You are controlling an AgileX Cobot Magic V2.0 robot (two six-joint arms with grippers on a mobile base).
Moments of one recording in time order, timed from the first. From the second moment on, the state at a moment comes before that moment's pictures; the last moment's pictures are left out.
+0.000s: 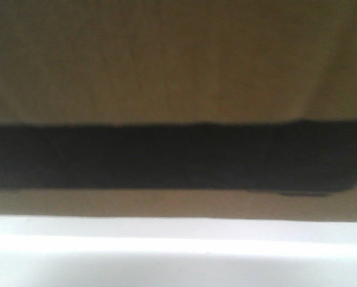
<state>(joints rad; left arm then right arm) -0.33 0.53 -0.98 0.11 0.96 -0.10 0.00 0.56 -1.00 0.36 0.95 -0.17</state>
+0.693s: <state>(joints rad) -0.33 1.23 -1.15 0.17 0.95 -0.24 0.00 1.20 -1.05 0.29 0.86 -0.20</state>
